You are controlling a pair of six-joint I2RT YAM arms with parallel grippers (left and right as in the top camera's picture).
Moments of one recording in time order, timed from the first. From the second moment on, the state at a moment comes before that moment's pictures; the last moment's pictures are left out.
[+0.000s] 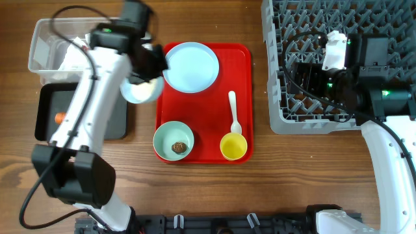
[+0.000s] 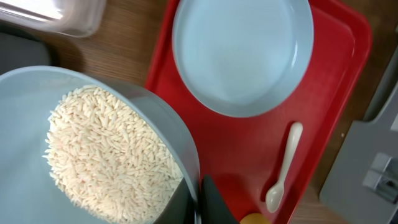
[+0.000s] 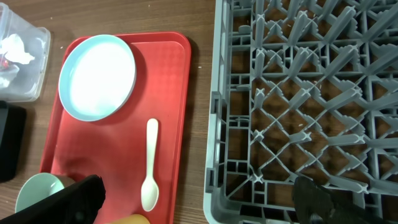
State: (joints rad) left arm -0.17 1.81 1.74 -1.21 0.14 -0.50; right arm 0.03 1.32 1.36 -0.96 -0.22 0.09
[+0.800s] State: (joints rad) left arm 0.39 1.82 1.51 -1.17 0.74 -0.02; right arm 0.03 1.32 1.36 -0.98 -0.22 0.09
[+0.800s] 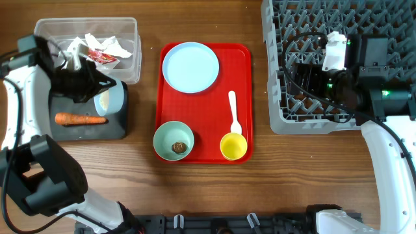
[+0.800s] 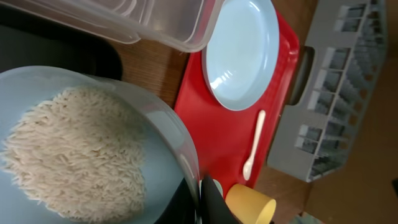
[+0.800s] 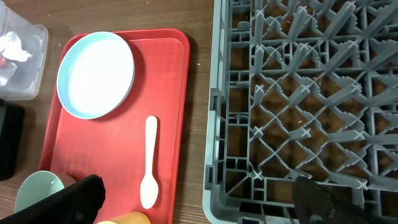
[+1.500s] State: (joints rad) left arm 0.64 1.82 1.33 -1.09 1.13 0.11; right arm 0.03 1.32 1.36 -0.98 -0.22 0.09
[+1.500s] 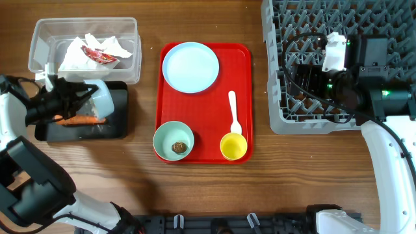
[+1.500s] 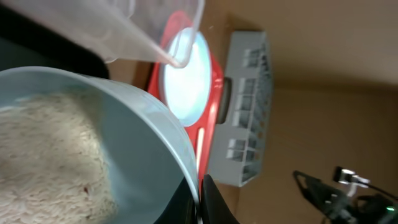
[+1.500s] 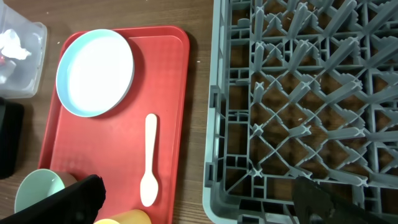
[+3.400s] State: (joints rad) left arm 0.68 1.82 1.32 -1.20 1.55 0.06; right arm 0.03 1.32 1.36 -1.01 -0.22 0.12
